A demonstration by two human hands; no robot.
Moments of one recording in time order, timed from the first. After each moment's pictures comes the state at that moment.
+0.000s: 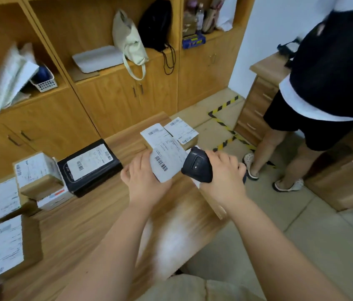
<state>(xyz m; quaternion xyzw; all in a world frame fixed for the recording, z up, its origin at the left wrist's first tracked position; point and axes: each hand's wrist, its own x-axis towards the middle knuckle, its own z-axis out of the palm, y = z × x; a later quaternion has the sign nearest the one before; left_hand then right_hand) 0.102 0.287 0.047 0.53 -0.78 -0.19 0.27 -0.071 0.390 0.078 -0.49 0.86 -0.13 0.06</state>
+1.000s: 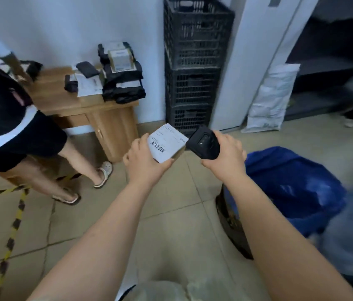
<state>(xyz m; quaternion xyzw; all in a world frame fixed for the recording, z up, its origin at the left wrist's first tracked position) -0.338 0.897 0.097 -0.01 -0.94 -0.33 0.10 -0.299 1.105 0.133 0.14 0.96 -0.24 -0.09</state>
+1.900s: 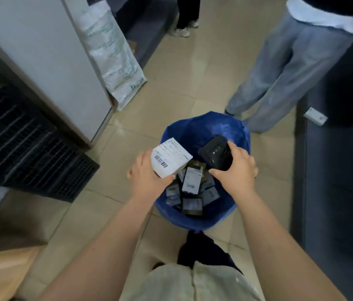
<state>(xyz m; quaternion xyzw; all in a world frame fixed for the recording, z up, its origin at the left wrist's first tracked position) -0.523 1.315 -0.017 -0.42 -0.85 -0.27 -0.16 -0.316 1.409 0.028 0.65 0.71 -0.25 -0.12</state>
